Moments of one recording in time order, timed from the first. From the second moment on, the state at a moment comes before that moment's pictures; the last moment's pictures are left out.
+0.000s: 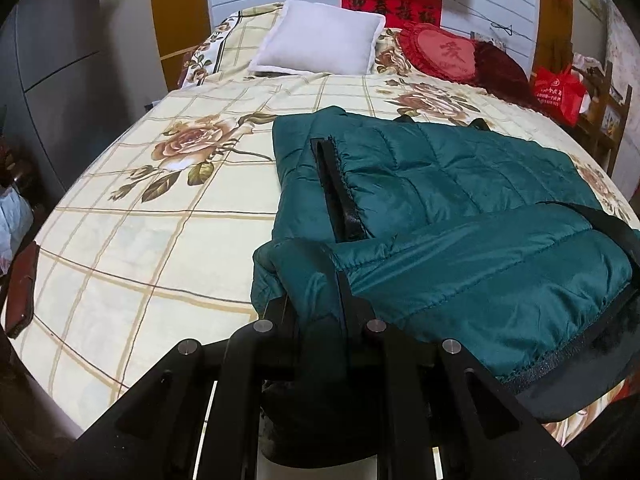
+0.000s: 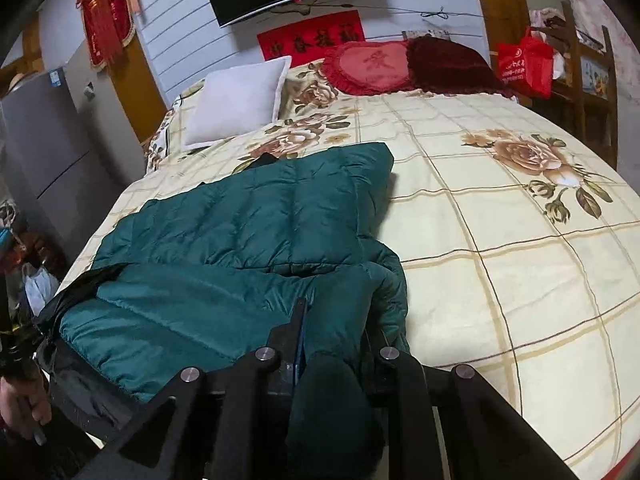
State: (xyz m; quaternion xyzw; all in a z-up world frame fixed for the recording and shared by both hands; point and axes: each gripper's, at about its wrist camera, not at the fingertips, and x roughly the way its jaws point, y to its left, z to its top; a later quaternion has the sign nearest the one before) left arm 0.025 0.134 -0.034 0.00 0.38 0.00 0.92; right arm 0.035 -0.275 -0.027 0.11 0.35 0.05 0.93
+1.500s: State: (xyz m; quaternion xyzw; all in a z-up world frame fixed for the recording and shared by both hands) left arm 0.192 0.150 0.015 -0.06 0.35 0.00 0.93; right arm 0.192 -0.282 0.024 0.17 0.30 0.01 0.94
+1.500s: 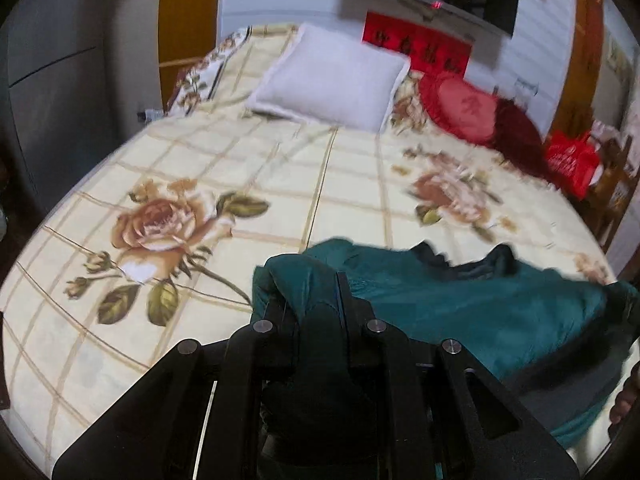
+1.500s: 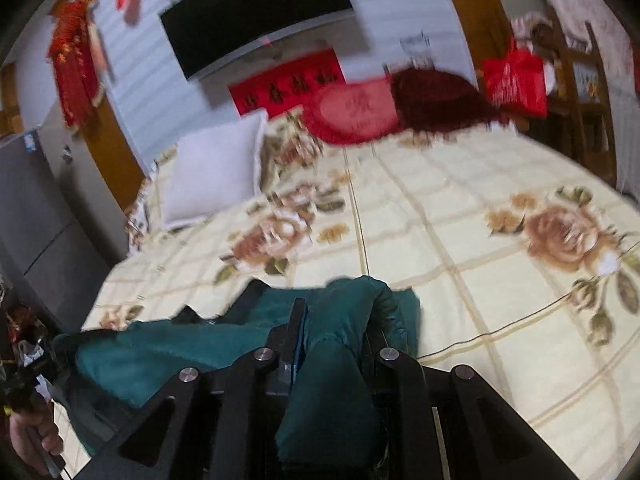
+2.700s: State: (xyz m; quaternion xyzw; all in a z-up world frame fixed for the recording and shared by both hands) left arm 0.192 0.114 0.040 -0.02 0.35 -0.07 0.93; right arm 0.168 -0.237 0.050 0.10 0.33 0.08 0.94
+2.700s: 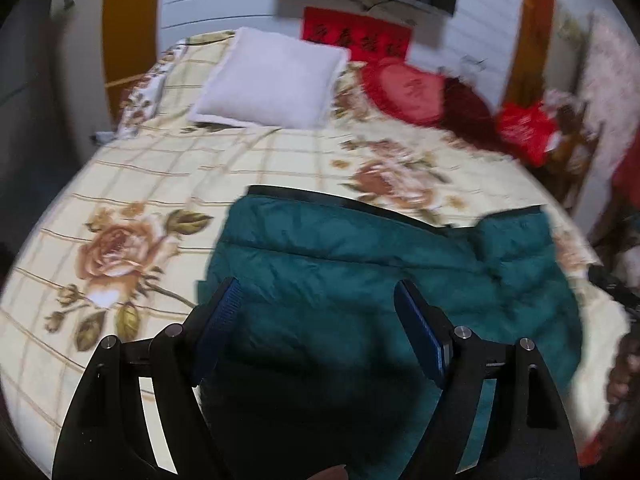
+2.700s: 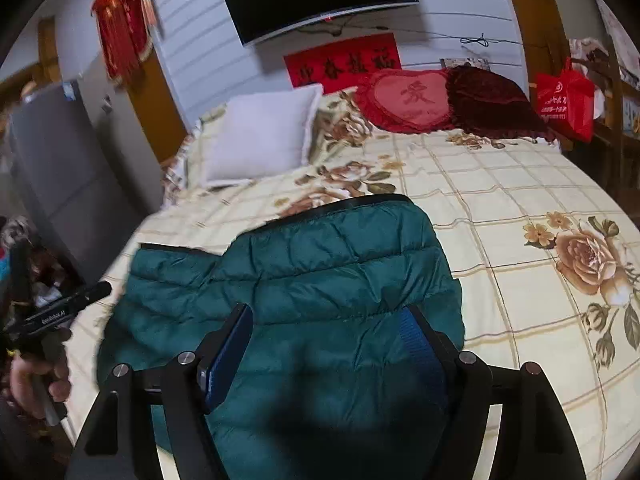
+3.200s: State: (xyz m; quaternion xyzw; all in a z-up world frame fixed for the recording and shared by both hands) left arm 0.266 0.144 -0.044 -0.06 0.41 0.04 0.91; right arm 0.310 -0.230 -0.036 0.02 0.44 0.00 0.90
